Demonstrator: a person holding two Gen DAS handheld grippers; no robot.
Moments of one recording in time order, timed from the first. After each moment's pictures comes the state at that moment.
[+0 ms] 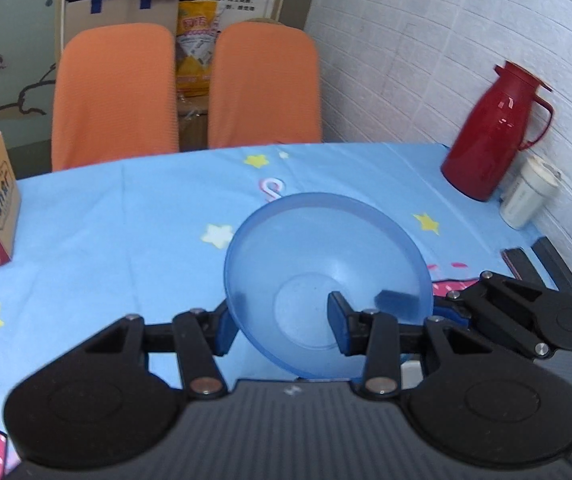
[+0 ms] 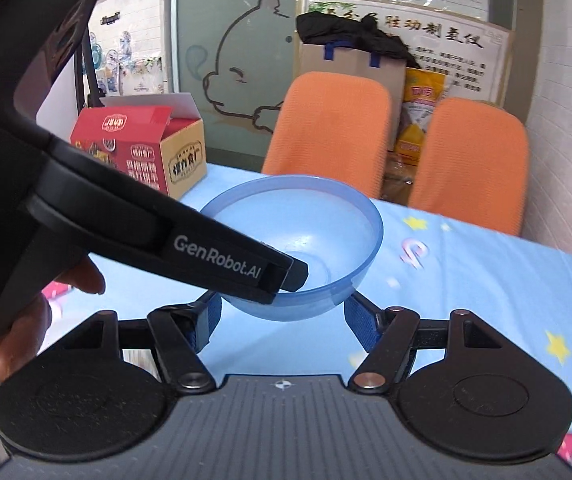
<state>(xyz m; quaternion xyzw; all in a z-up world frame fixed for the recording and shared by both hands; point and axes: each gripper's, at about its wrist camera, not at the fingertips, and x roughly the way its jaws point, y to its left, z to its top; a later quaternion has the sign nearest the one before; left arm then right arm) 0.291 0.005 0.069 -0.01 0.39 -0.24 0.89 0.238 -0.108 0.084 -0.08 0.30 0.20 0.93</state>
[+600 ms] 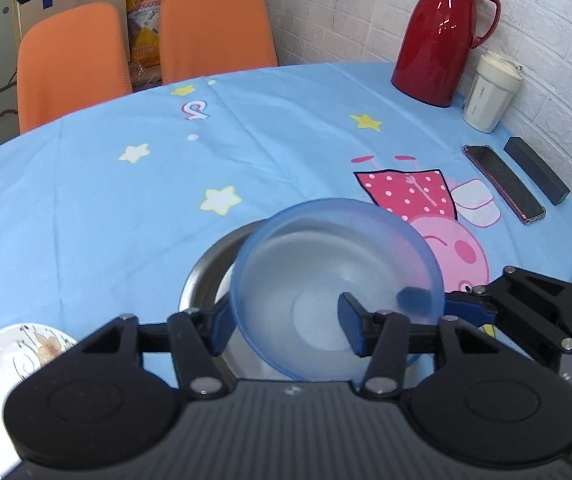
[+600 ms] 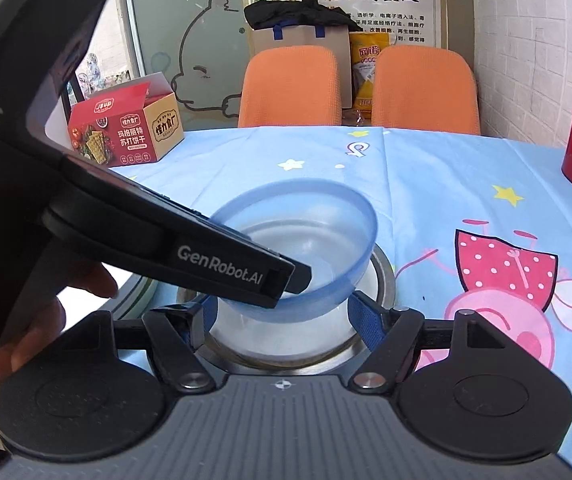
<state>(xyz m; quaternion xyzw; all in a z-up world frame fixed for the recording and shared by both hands) 0.219 -0.064 0.020 0.06 0.43 -0.26 0.86 0.156 -0.172 0.036 0.01 0.32 0.17 0.93</state>
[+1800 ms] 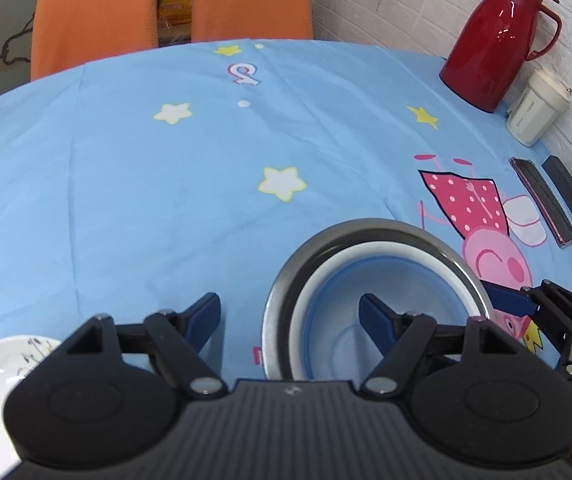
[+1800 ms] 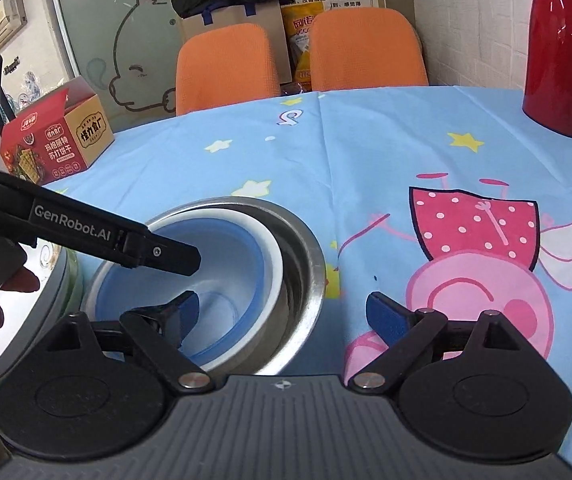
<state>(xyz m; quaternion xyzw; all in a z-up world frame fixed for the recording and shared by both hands) 0.271 -0.031 -0.004 0.02 0.47 -0.24 0.85 0.176 -0.197 -0.002 0.06 0.35 0.09 0.93</state>
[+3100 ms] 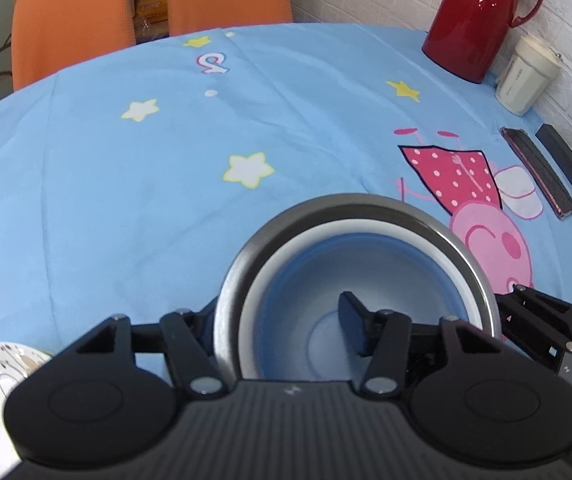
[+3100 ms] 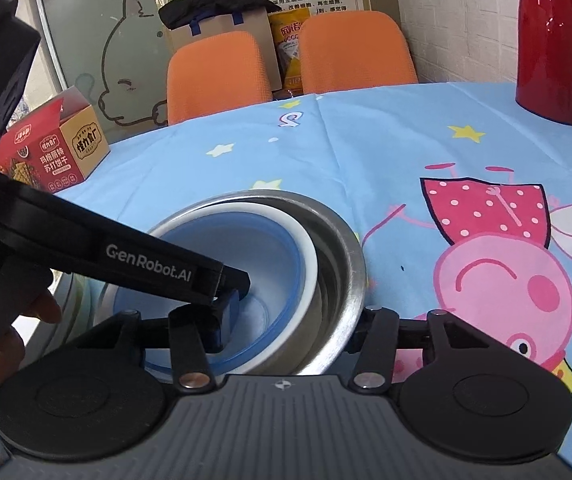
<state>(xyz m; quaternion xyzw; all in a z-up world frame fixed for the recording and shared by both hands) 0.266 -0.057 -0.004 0.05 0.48 -0.25 0.84 0.169 -0.175 -0.001 0.08 0.34 0.06 0.93</state>
